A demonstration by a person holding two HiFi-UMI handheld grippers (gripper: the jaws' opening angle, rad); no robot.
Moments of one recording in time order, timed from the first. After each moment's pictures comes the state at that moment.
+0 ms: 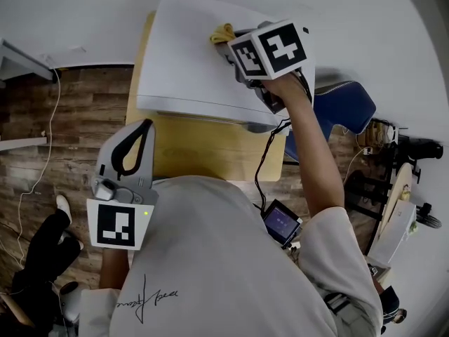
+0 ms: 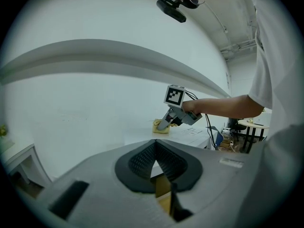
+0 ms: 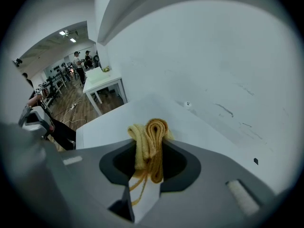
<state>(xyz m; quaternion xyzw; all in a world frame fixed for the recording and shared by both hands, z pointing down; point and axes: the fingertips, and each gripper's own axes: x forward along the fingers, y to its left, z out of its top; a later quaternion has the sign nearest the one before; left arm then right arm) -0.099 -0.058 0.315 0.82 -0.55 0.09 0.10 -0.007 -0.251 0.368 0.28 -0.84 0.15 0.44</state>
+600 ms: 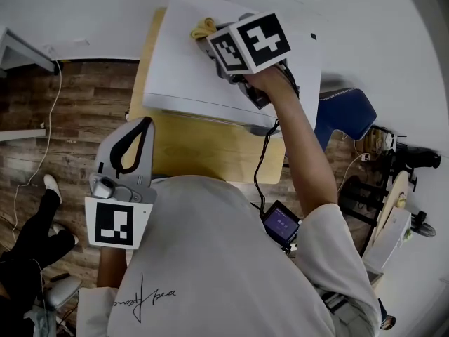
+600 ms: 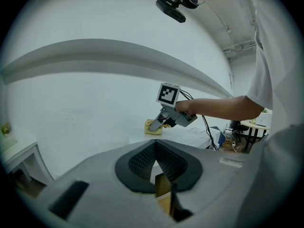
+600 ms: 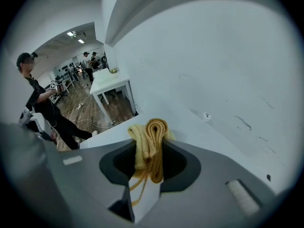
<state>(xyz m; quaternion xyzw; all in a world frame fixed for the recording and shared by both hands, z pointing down) -0.115 -0.062 0.318 0.82 -0.56 0.08 0.11 -0.069 -0.249 0.369 0.24 -0.86 0.14 0.44</state>
